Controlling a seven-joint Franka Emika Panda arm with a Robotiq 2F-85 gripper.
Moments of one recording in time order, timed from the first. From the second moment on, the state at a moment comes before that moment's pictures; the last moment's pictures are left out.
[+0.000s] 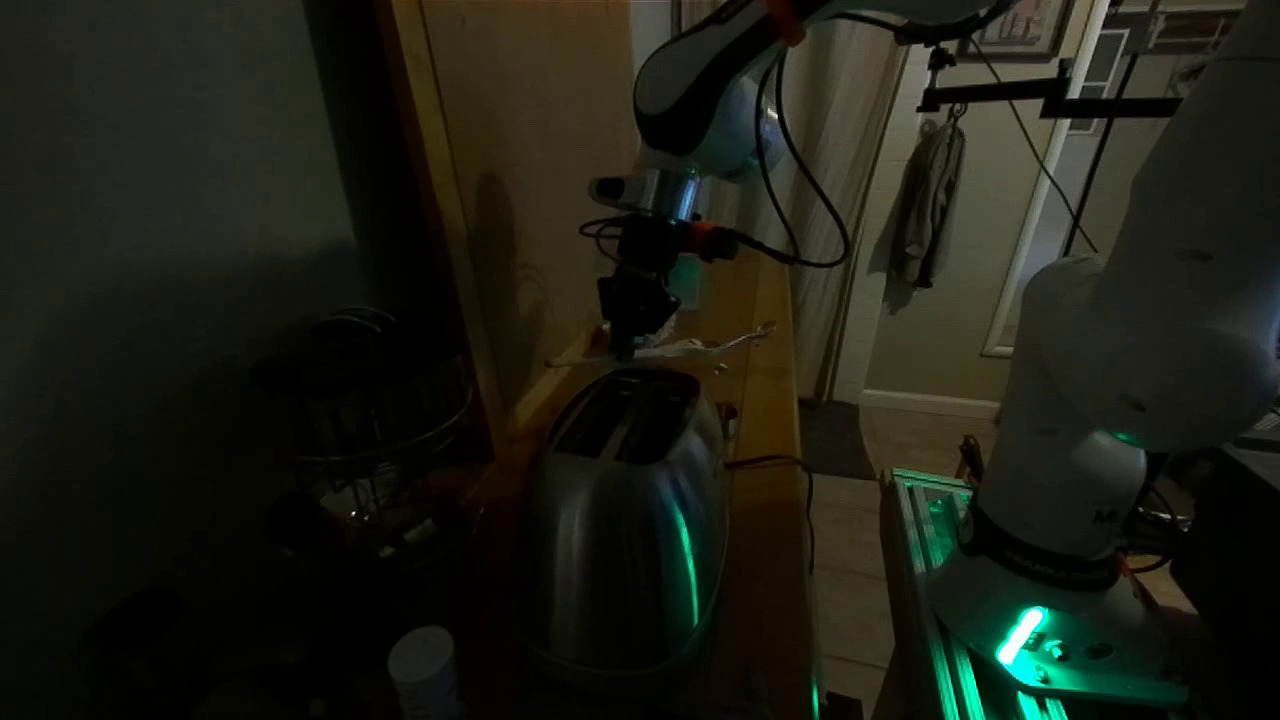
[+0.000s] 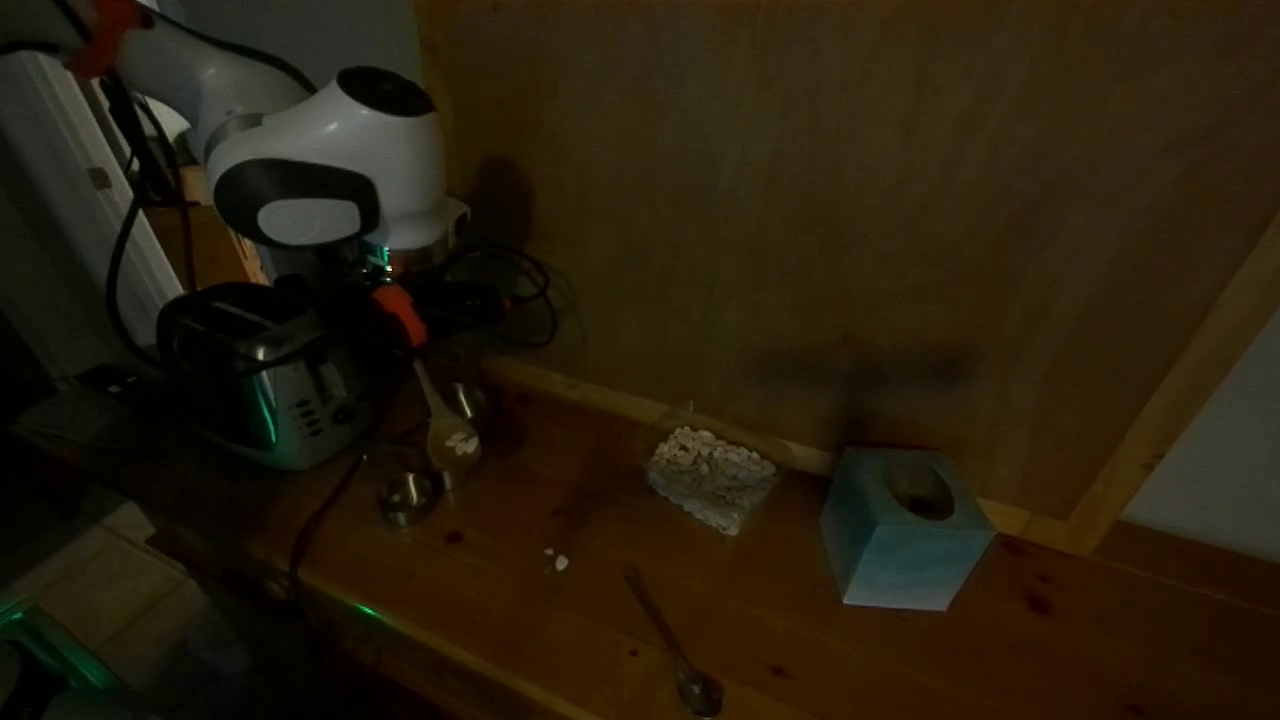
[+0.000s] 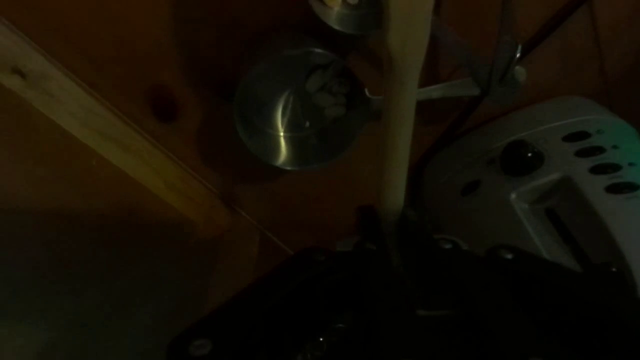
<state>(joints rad) -0.08 -0.23 -0.21 -2.46 0.41 2.26 -1.57</state>
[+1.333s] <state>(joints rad) -0.06 -0.22 -0.24 -2.48 0.74 2.16 -1.88</state>
